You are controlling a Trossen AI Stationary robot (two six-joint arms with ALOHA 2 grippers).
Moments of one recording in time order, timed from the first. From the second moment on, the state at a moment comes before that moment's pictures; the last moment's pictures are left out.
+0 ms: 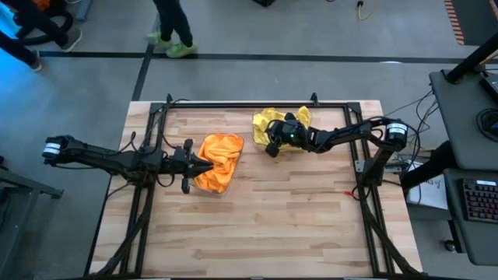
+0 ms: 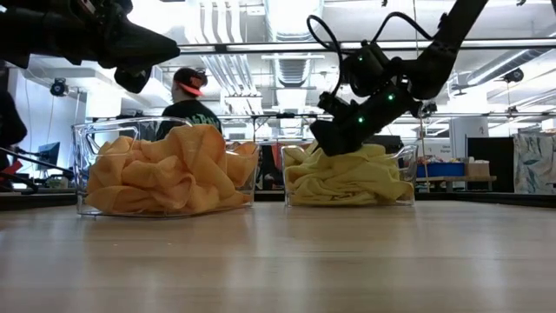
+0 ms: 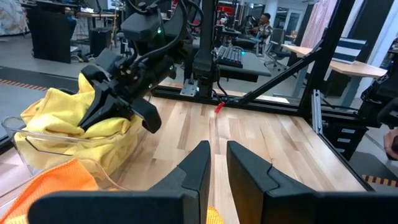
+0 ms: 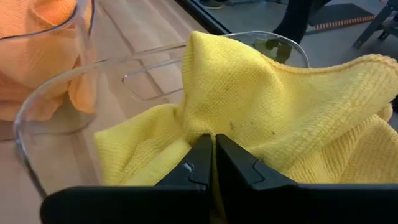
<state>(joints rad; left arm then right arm) -0.11 0.68 0.27 0.35 -0.15 -0.15 -0.35 1.73 0.75 0.50 0.22 -0.03</state>
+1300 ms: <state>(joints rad) -0.11 0.68 0.27 0.35 -0.15 -0.17 -0.37 1.50 0.75 0.31 0.18 0.07</state>
